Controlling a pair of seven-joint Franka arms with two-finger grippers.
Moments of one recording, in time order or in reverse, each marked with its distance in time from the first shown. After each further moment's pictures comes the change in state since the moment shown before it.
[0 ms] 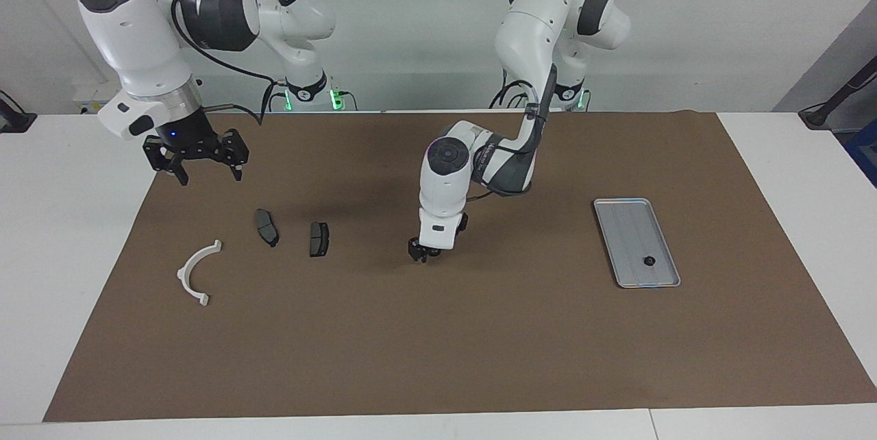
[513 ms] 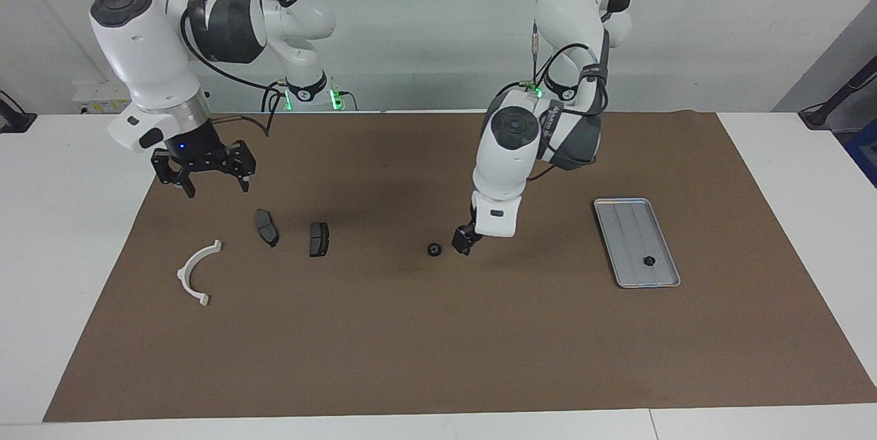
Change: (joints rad) left arm 0.235 -0.149 0.006 -0.155 0.000 -0.071 0.474; right arm 0.081 0.188 0.001 0.089 0.017 0.050 0.069
